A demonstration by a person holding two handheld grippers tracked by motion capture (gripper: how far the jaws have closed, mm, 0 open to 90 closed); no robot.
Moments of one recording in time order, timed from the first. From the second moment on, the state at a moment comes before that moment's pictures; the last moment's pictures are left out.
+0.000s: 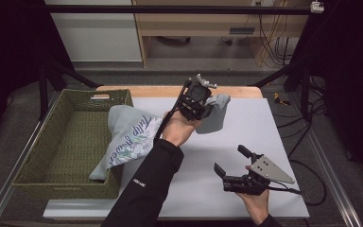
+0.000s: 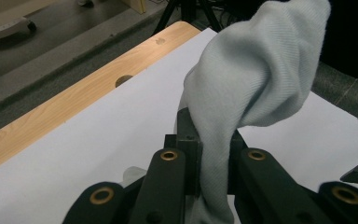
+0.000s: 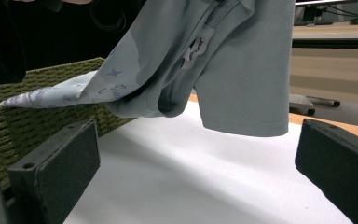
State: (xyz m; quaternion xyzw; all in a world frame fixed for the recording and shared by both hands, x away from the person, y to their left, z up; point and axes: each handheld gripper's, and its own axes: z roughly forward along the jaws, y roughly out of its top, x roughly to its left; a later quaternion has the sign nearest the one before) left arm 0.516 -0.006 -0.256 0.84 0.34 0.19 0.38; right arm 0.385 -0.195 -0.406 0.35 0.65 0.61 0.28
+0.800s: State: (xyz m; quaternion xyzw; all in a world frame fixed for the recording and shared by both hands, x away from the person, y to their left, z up) left arm 0.517 -0.004 -0.252 0.84 0.34 0.19 0.37; right arm 0.404 -0.173 -0.404 0.34 0.66 0.61 0.28
